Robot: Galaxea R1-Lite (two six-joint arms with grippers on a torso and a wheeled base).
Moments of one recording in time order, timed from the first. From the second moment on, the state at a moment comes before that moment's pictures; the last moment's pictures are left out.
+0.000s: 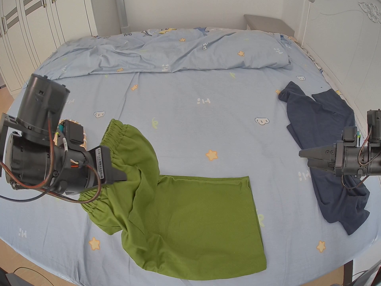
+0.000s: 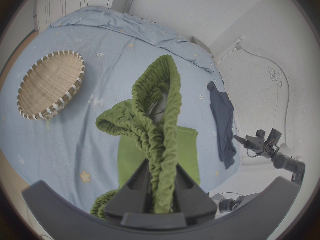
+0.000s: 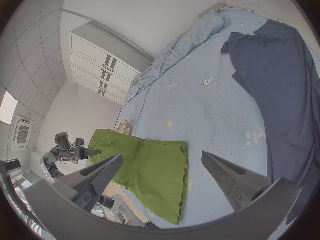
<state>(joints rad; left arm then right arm) -0.56 1.45 -1.11 0.38 0.02 -0.62 0.03 1.50 -0.75 -0.20 0.74 0.35</state>
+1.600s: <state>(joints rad) -0.97 1.84 -1.23 0.13 0.11 -0.93 0.05 1.55 -0.75 -0.20 0.72 0.35</state>
